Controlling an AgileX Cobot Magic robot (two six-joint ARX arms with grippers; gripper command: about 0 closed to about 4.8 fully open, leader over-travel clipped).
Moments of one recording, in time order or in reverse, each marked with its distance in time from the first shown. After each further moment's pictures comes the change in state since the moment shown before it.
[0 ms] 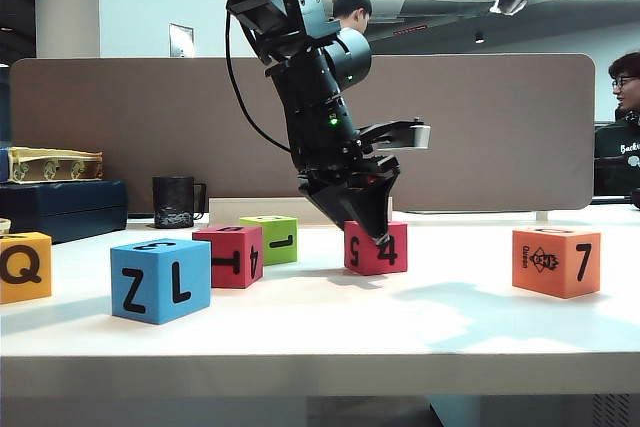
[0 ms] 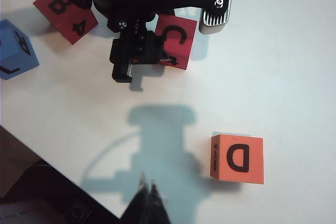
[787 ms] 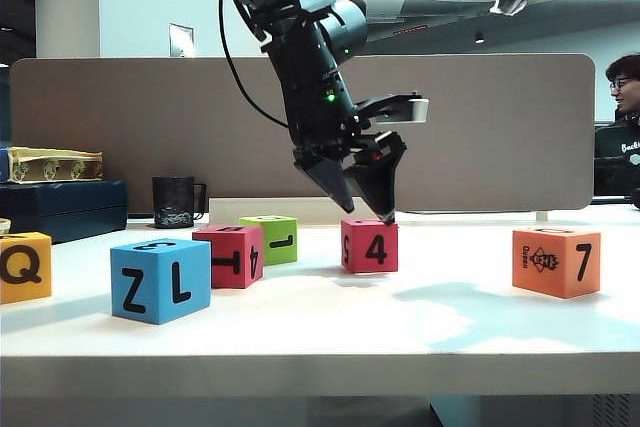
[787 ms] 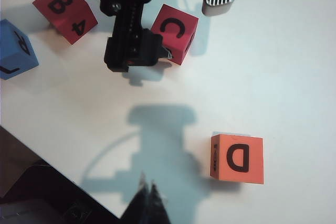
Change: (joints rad) left arm 0.001 -0.040 -0.001 0.021 -0.013 0.029; right arm 0.000 0.000 0.000 0.000 0.000 0.000
